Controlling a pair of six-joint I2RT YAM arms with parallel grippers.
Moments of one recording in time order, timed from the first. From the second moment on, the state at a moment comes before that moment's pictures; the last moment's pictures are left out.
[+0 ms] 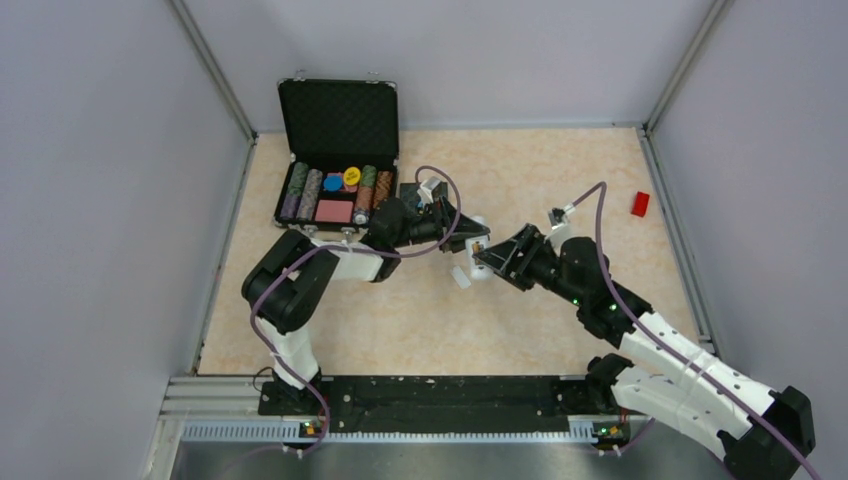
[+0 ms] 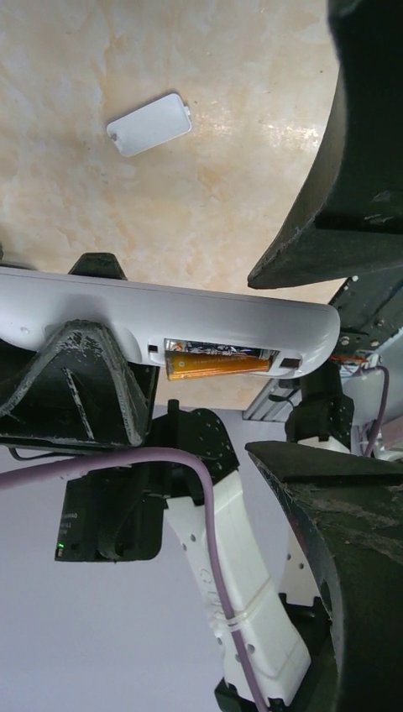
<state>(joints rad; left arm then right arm) -0.60 1.84 0.85 1.08 0.77 -1.69 0.67 0.79 0.55 -0.03 -0.12 1.12</state>
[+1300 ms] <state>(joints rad) -0.61 1.73 1.00 0.20 0.63 -1.05 0.77 1.29 0.98 -0.44 0.00 0.80</state>
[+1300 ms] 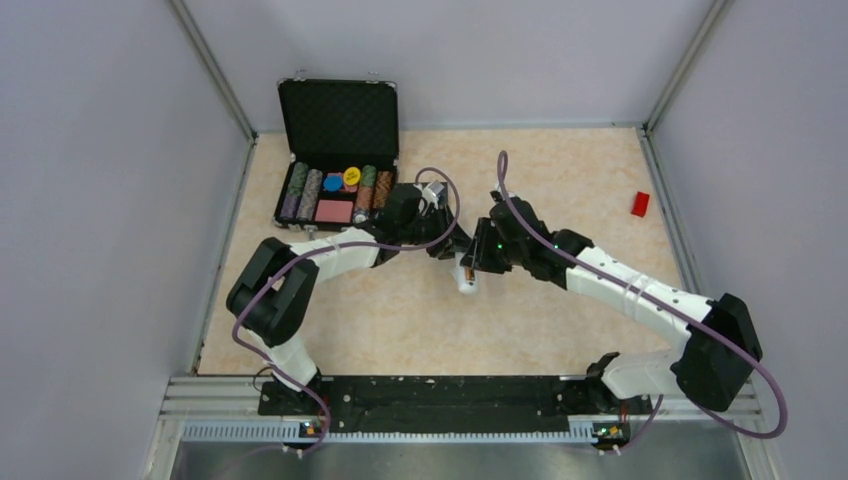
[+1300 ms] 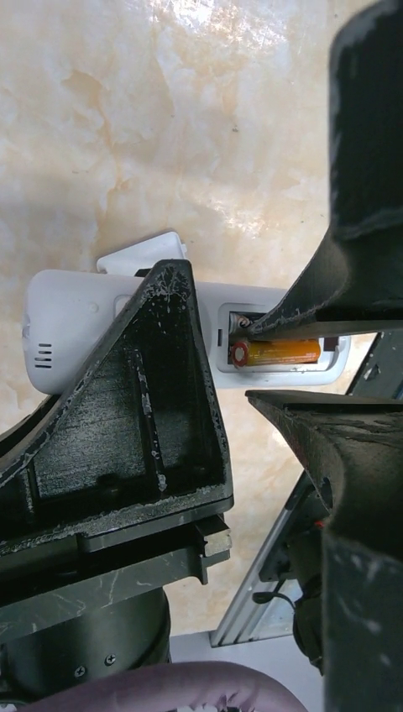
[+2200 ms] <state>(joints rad) -0.59 1.73 1.00 0.21 0.63 -1.02 0.77 1.31 0.98 -0.44 0.03 0.76</state>
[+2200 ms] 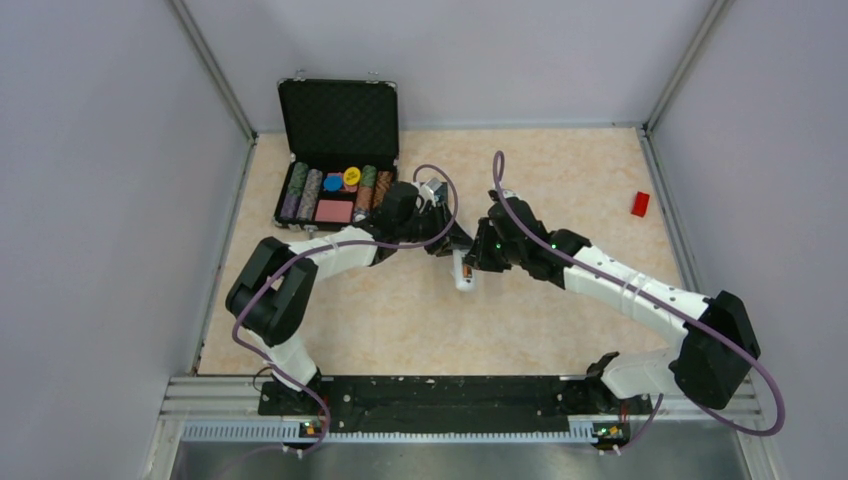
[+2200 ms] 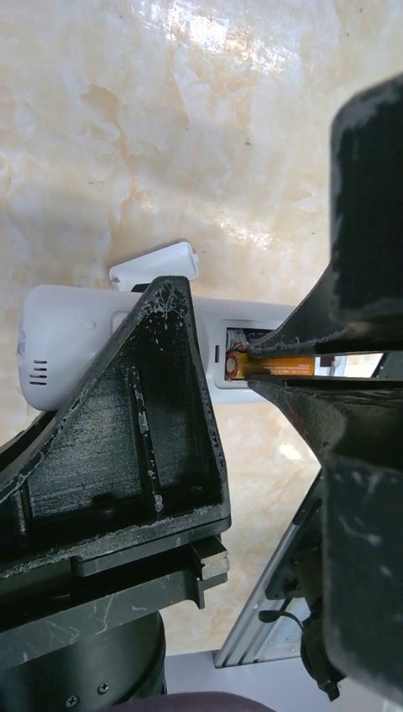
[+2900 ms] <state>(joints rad) -0.60 1.73 1.01 0.16 0.59 -0.97 0.77 1.26 0.97 -0.43 0.03 0.77</state>
